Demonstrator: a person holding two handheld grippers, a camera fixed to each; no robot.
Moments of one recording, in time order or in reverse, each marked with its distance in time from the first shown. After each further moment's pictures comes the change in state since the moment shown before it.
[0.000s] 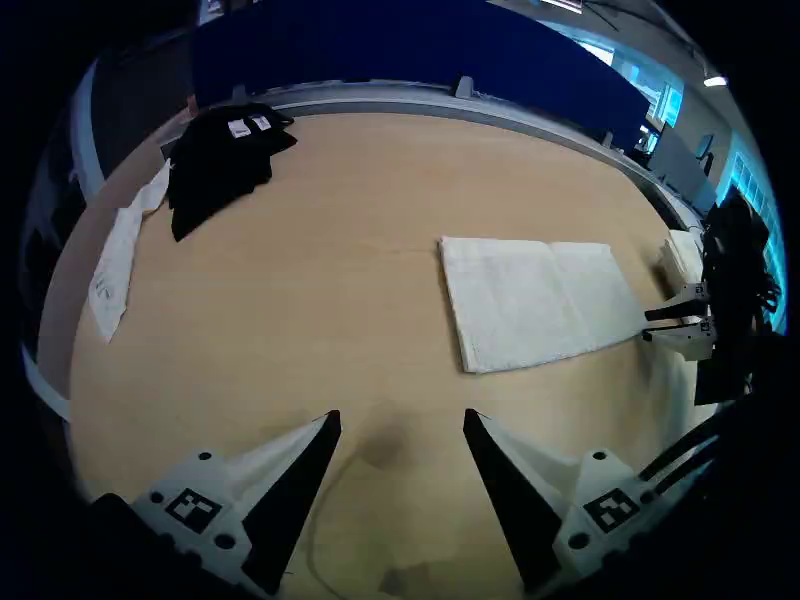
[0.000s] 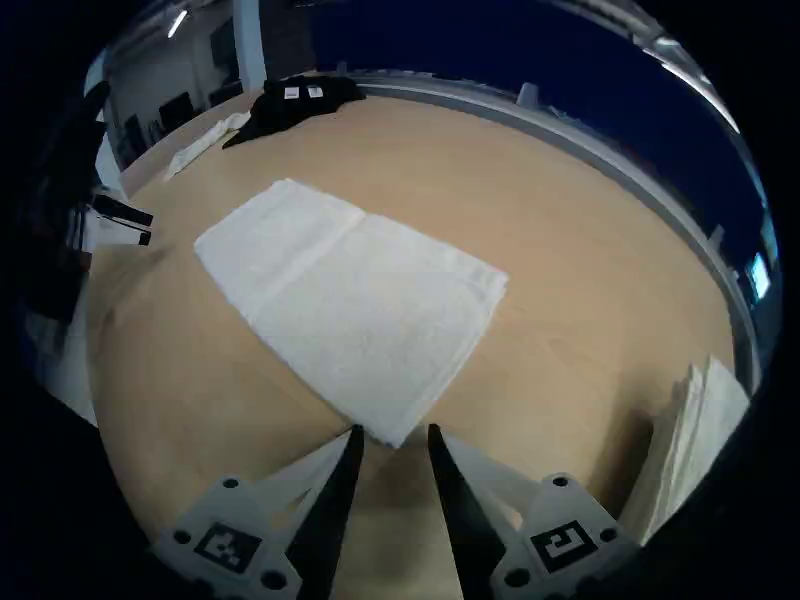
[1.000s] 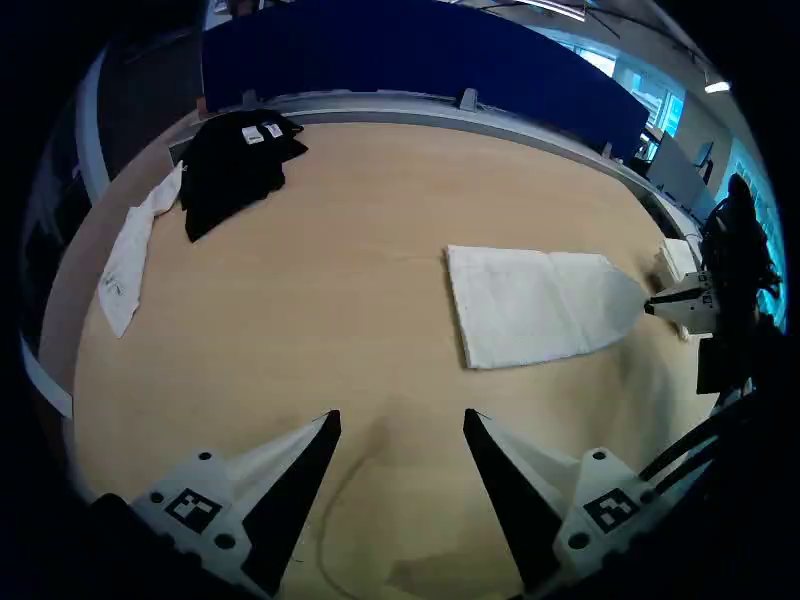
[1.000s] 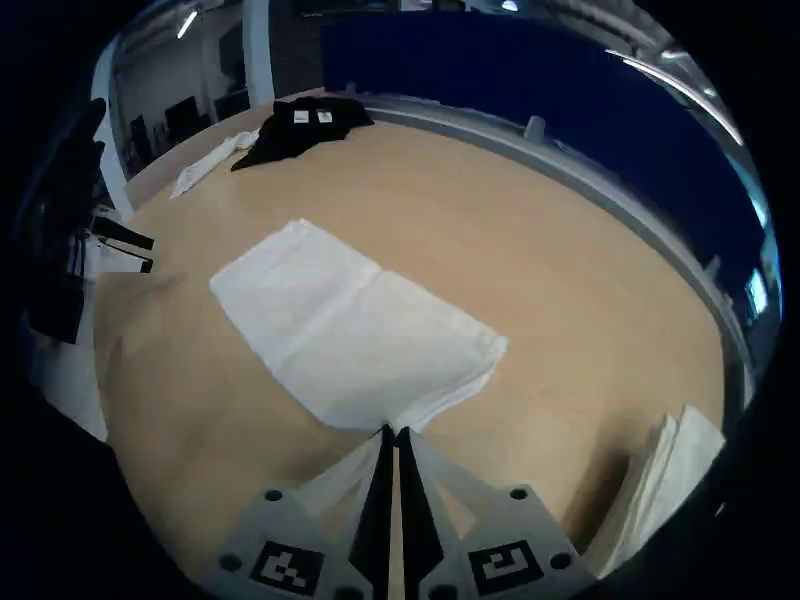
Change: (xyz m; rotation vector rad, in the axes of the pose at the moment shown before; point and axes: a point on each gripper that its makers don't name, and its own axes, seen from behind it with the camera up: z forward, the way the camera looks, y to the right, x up) left arm 0.001 -0.011 -0.021 0.001 0.029 -0.019; right arm 0.059 -0.006 -0.020 -0.017 0.069 -0.044
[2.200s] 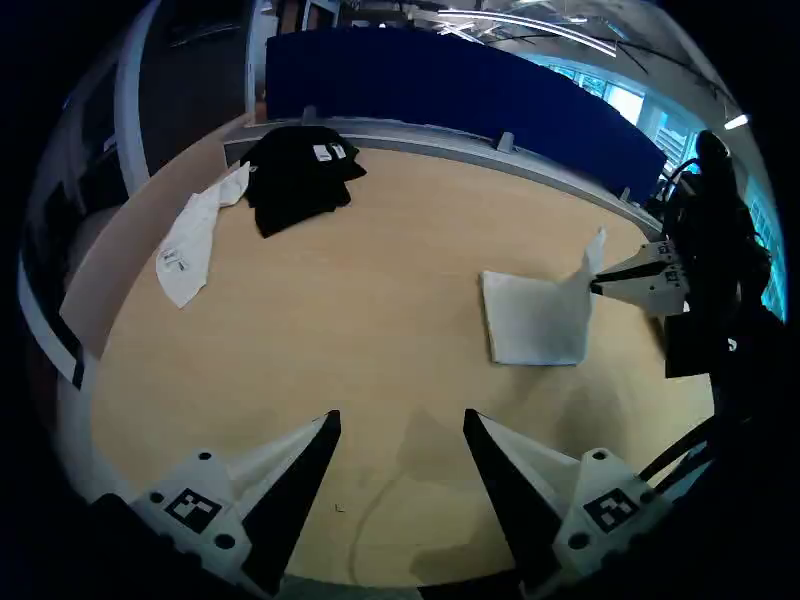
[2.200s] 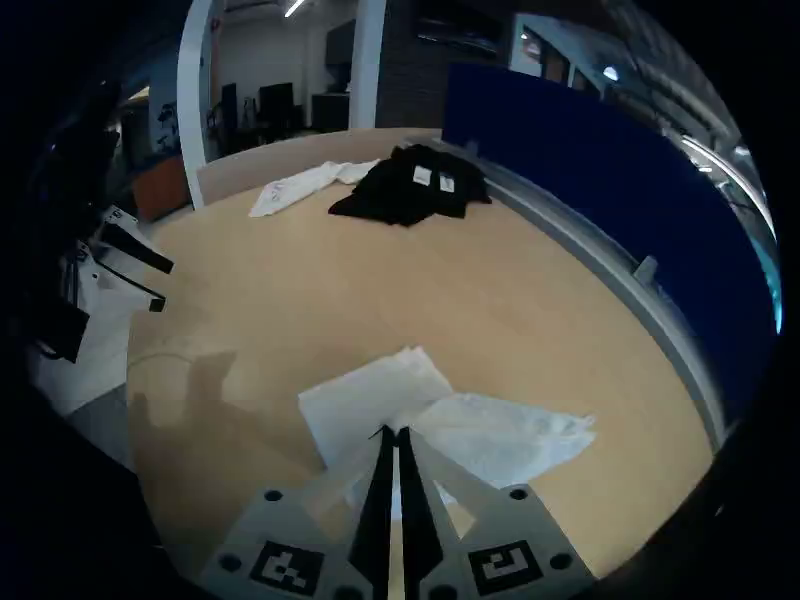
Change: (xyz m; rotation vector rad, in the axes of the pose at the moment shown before) left arm -0.014 -0.044 -0.076 0.064 0.087 -0.115; right arm 0.137 -0.118 0.036 0.175 0.103 -0.286
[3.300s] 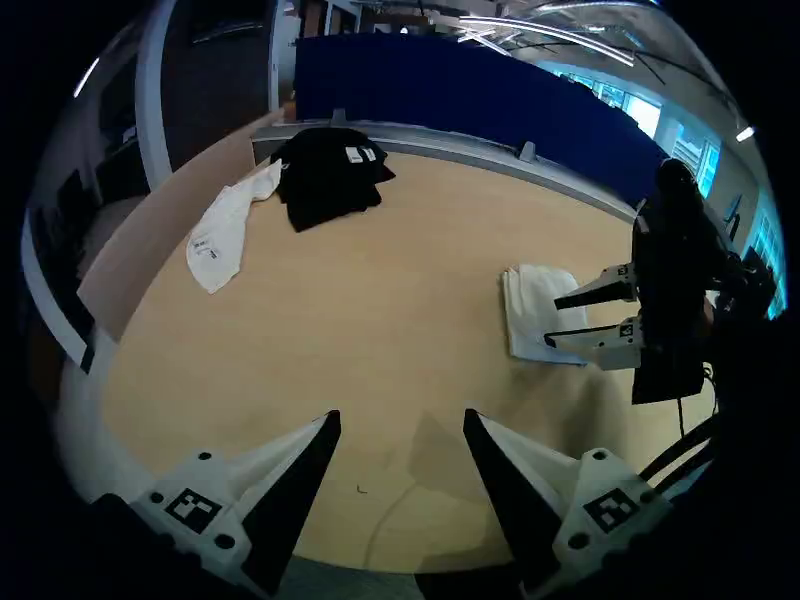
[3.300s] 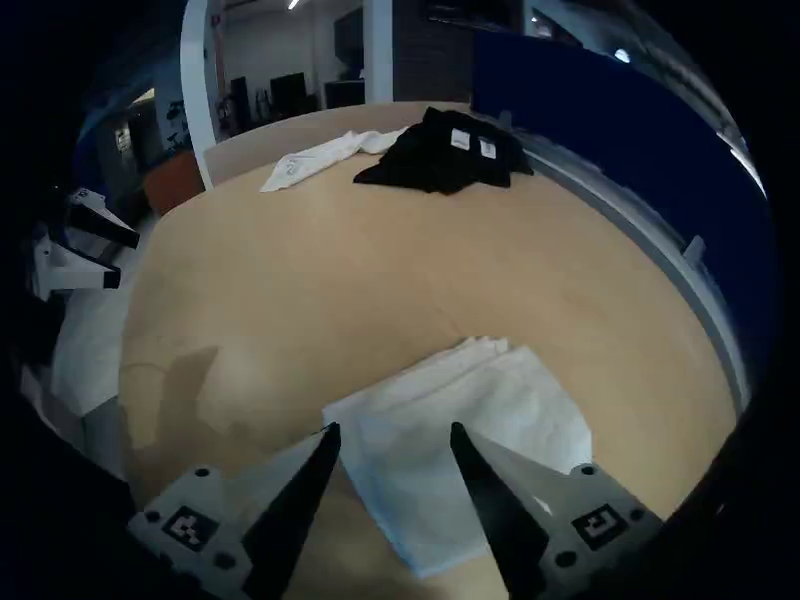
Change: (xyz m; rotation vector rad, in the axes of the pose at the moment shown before) left arm -0.012 -0.022 -0.019 0.059 0.014 -0.038; right arm -0.017 -0.037 0.070 0.077 -0.043 0.032
